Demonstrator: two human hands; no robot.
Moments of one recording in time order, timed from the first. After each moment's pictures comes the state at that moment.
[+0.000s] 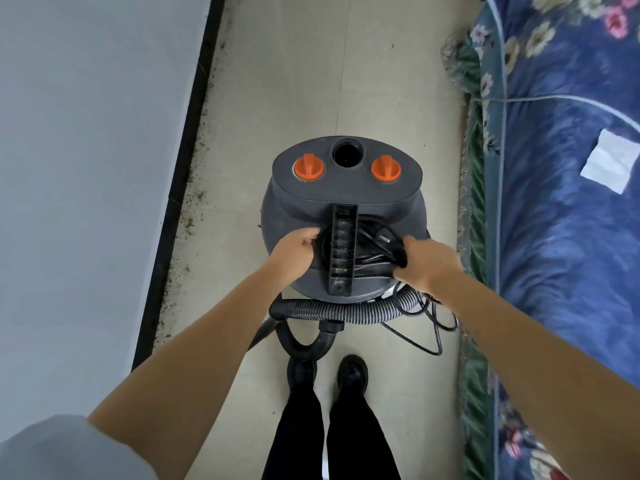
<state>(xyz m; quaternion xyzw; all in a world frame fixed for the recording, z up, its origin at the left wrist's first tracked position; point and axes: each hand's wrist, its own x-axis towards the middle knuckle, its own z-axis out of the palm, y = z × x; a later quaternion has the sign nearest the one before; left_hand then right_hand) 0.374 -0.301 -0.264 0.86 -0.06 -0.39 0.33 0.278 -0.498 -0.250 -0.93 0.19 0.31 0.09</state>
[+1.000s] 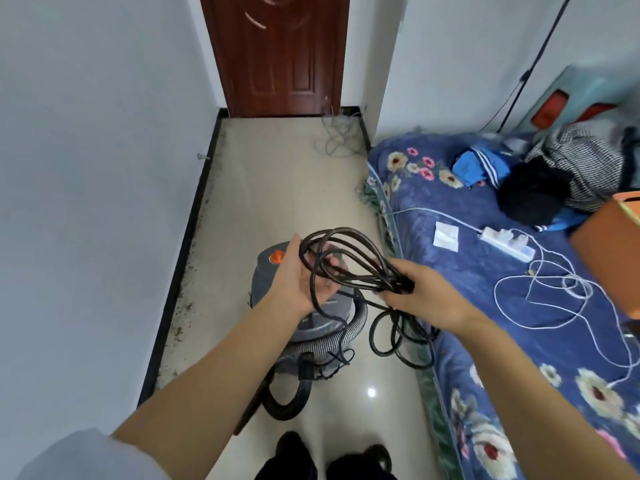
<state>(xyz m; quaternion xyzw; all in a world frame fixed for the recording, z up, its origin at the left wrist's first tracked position) 0.252 -0.310 0.025 0.33 0.15 -0.51 0.78 0.108 -0.445 0.061 -0.88 0.16 -0.02 0.44</state>
